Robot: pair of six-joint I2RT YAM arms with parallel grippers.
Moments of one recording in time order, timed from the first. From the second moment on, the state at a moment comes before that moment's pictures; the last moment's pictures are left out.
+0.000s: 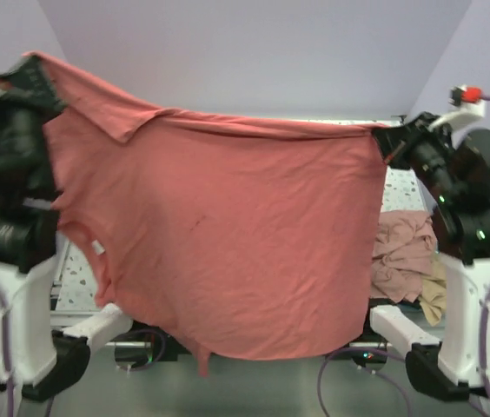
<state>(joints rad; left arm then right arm) -0.20 1.00 1.93 -0.37 -0.45 -0.34 0.04 0.97 1.70 -0.78 -0.20 0.42</state>
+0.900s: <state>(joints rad) -0.20 2.34 1.98 -0.05 -0.47 -0.28 0.04 2.39 2.06 -0.46 -0.08 0.37</state>
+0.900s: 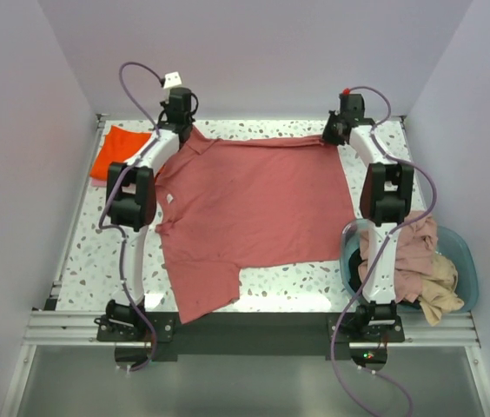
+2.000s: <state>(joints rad) -0.22 1.40 1.04 -0.31 -0.37 -0.76 0.02 2.20 1.96 -0.59 -0.07 0.26</state>
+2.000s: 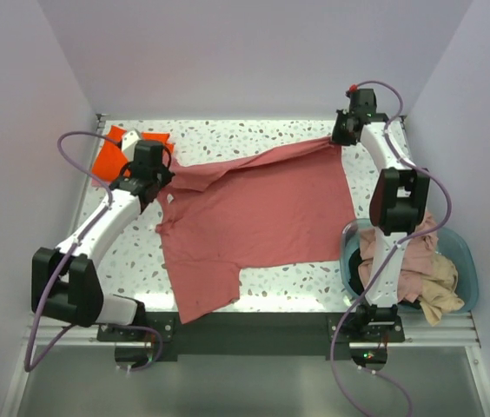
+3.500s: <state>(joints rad) -0.29 1.67 1.21 -0.51 -0.31 -0.88 0.08 2.26 2.02 -0.69 -0.18 0.19</state>
